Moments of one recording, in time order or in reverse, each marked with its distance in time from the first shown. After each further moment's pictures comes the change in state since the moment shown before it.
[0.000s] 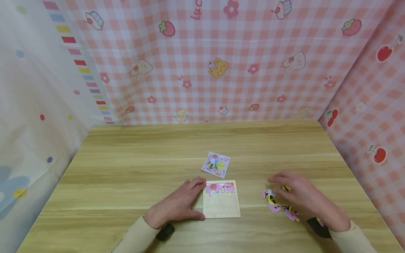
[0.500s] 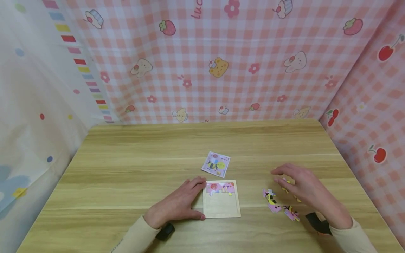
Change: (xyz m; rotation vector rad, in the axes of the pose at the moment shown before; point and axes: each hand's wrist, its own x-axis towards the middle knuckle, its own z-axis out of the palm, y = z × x) left_hand 0.000 -0.001 0.000 -0.007 0.016 0.030; right_hand 0.011 -0.010 -0.017 0.018 0.136 0.053
